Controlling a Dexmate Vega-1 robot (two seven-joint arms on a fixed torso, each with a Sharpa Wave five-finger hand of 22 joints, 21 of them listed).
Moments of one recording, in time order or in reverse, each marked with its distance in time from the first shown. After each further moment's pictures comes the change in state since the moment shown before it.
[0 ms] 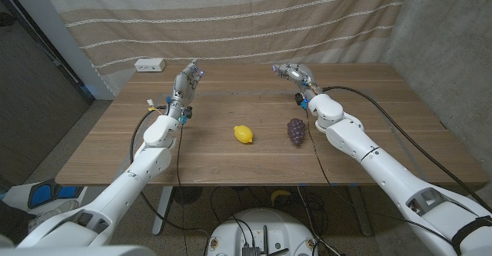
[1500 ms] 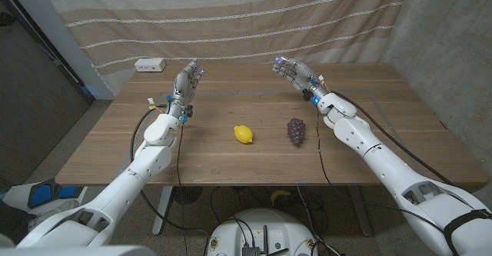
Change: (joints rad) left arm -0.008 0.000 0.003 -0.003 0.003 0.009 0.004; left_hand 0.005 0.005 -0.007 -0.015 0.000 -0.002 -0.002 0.000 0.000 -0.005 -0.005 0.000 0.000 0.000 0.000 -0.004 0.000 0.000 0.000 0.000 0.000; right arm 0.043 0.051 0.087 0.203 0.429 0.104 0.455; right_hand -0.051 -0.009 0.025 0.008 0.041 0.012 0.012 0.037 0.066 -0.051 0.009 -0.065 -0.008 -0.074 0.011 -0.067 -0.033 -0.036 0.021 0.000 0.000
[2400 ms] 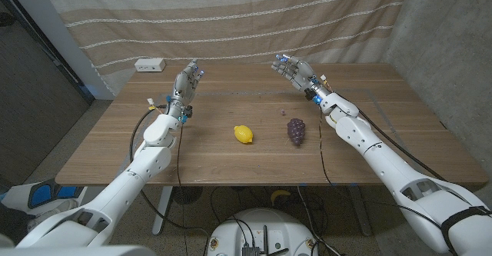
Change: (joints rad) left arm 0.002 0.002 -0.001 0.003 -0.007 0.000 -0.008; left_hand 0.011 0.005 -0.001 -0.016 0.000 -0.005 0.002 -0.004 0.000 0.000 0.000 0.000 0.000 -0.005 0.005 0.000 -0.005 0.000 0.000 0.000 0.000; right arm 0.011 0.000 0.011 0.030 0.059 0.000 0.111; right_hand -0.027 0.006 0.016 -0.003 0.037 -0.006 0.005 0.025 0.037 -0.011 -0.003 -0.019 0.009 -0.023 -0.002 -0.022 -0.010 -0.018 -0.004 -0.005 -0.002
